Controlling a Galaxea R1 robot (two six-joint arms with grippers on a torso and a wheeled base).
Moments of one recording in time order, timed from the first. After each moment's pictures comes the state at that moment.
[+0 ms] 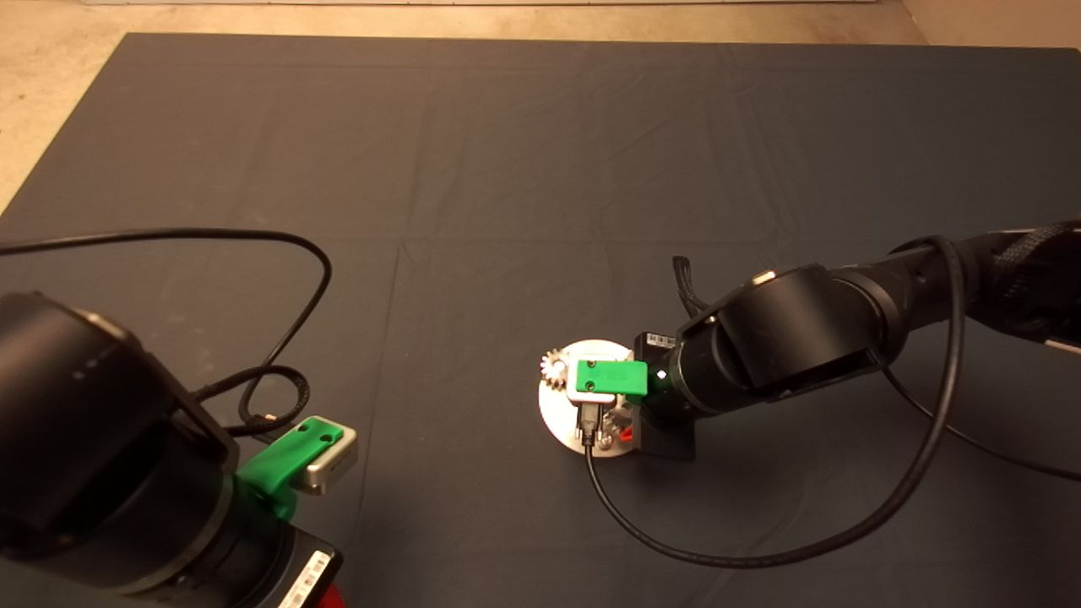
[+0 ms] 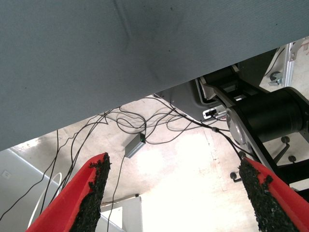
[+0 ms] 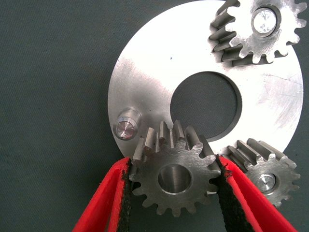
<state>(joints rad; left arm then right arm) -0.45 2.26 -0.34 0.01 1.53 -1.56 0.21 2.68 -0.78 -0.55 -1.54 0.47</state>
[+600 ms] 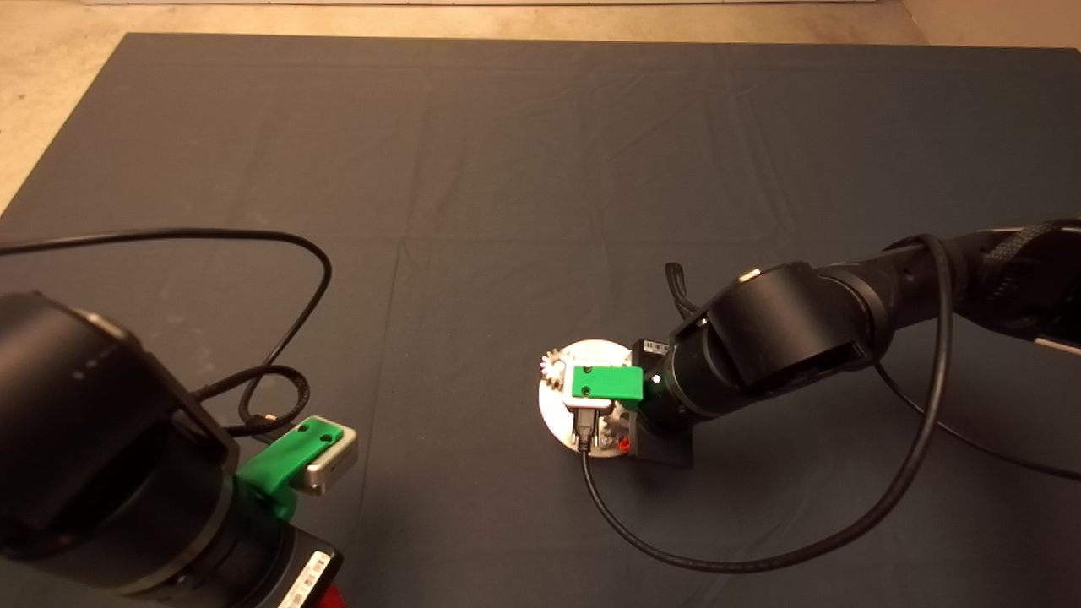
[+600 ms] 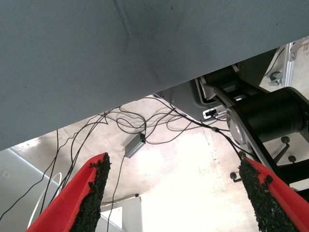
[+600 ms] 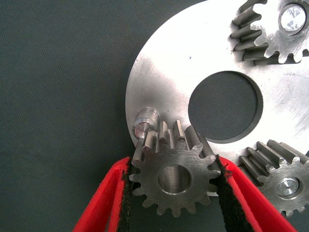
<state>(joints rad) -0.45 2.26 -0.34 0.01 1.53 -1.56 0.21 2.69 -0.79 -0.50 -1.54 0.48</state>
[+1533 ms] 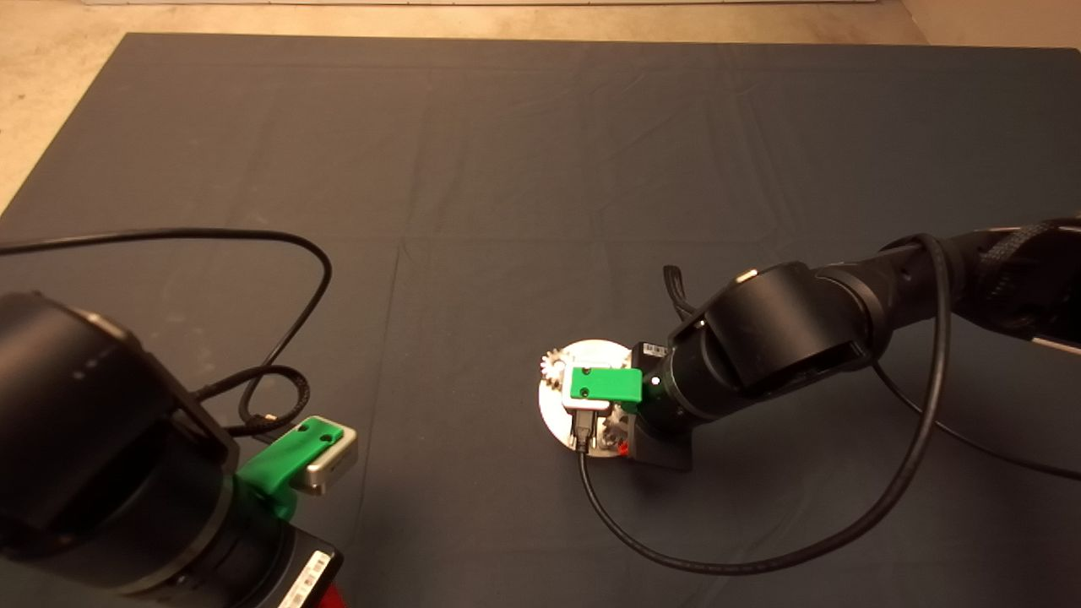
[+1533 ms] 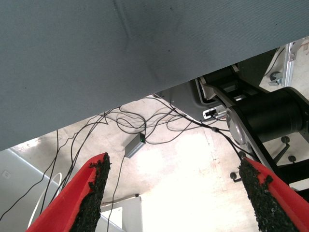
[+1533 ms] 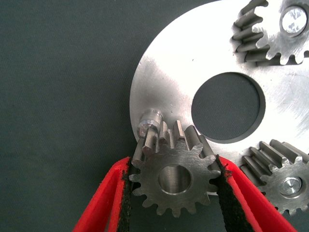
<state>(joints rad) -0.45 2.26 -0.34 0.01 1.53 -1.56 0.22 2.70 -0.79 -0.48 -1.54 0.50</state>
